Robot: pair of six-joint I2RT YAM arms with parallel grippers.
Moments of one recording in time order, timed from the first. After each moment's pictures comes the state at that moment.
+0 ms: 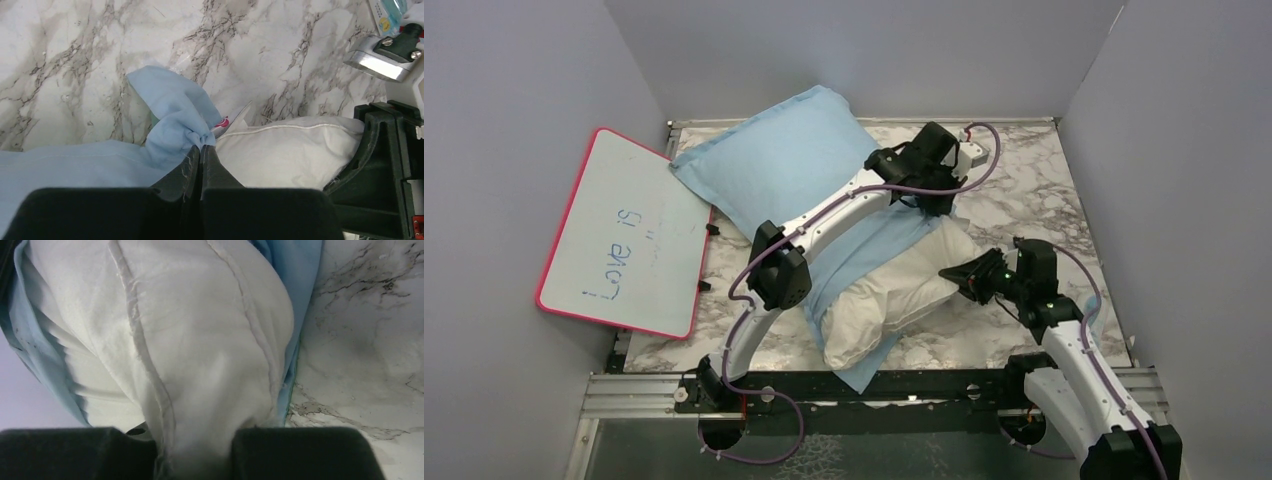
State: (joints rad) left arm -0.85 2.29 2.34 -0.80 0.28 0.02; right arm 0.10 0.75 0.36 -0.26 -0.53 1.17
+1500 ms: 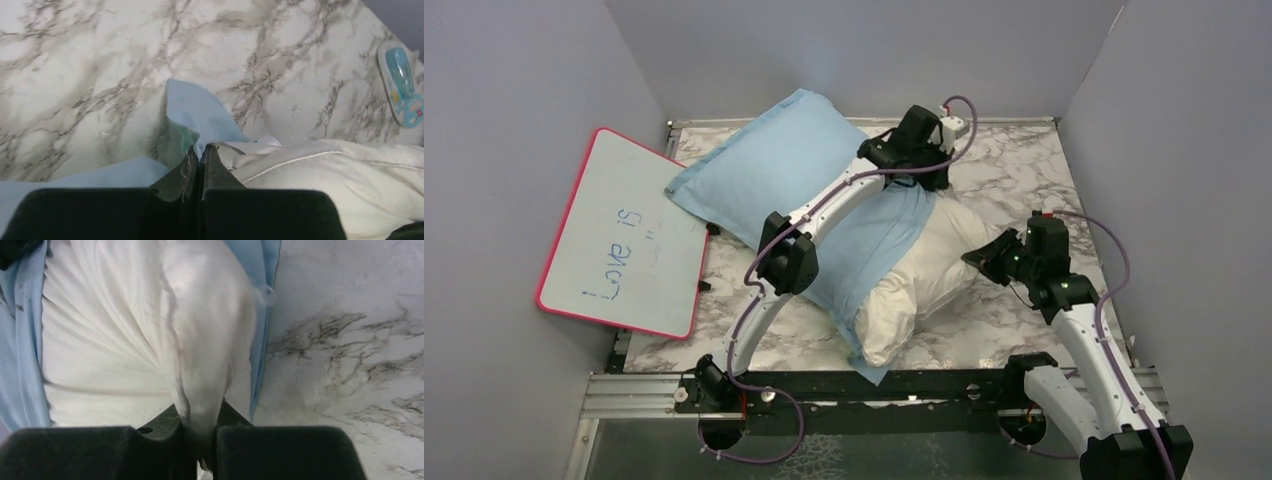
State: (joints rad) left arm -0.77 2.46 2.51 -0.68 0.32 -0.04; right arm 0.10 0.79 0.61 -0.51 -0.25 0.83
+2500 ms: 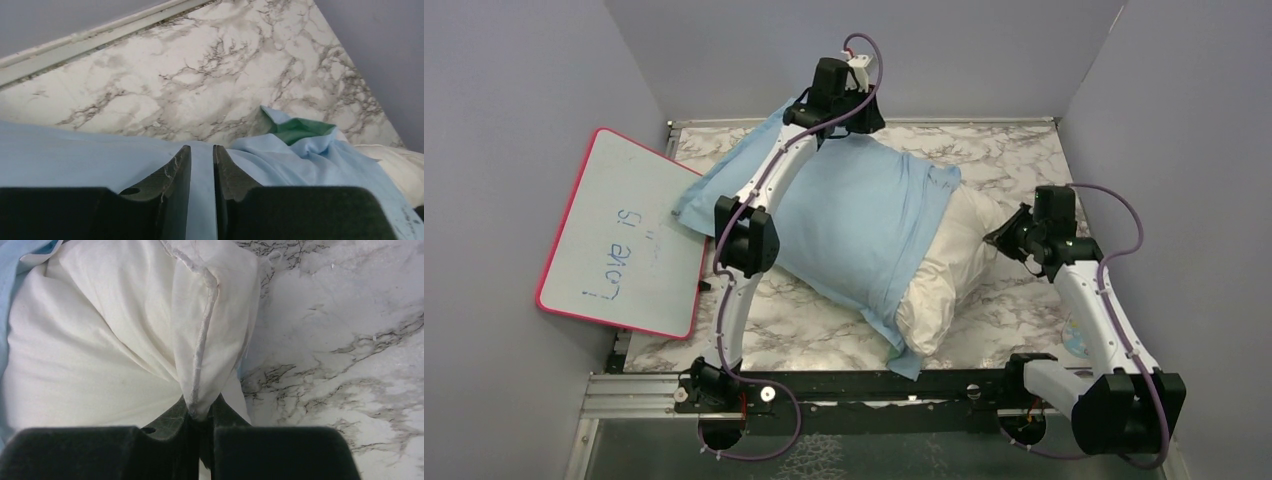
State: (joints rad) left arm -0.42 2.37 2.45 -0.52 0.38 -0.24; right arm -0.01 1.04 0.83 -0.58 -0.09 0.71
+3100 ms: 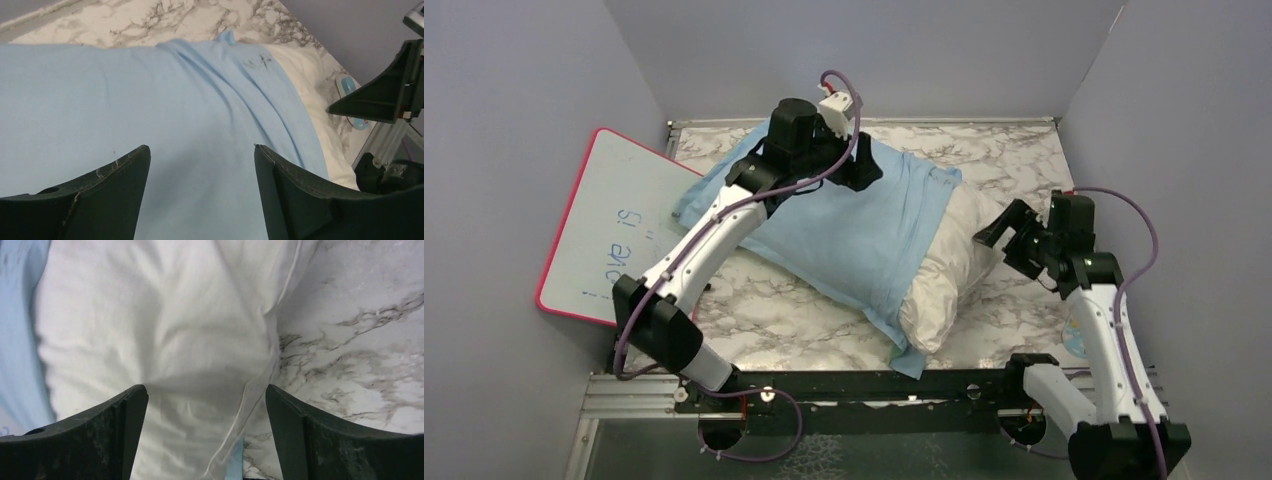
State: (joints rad) left arm -0.54 1.62 1.65 -0.43 0.37 -0.17; right arm -0.02 0.99 0.92 -0.74 -0.18 0.61
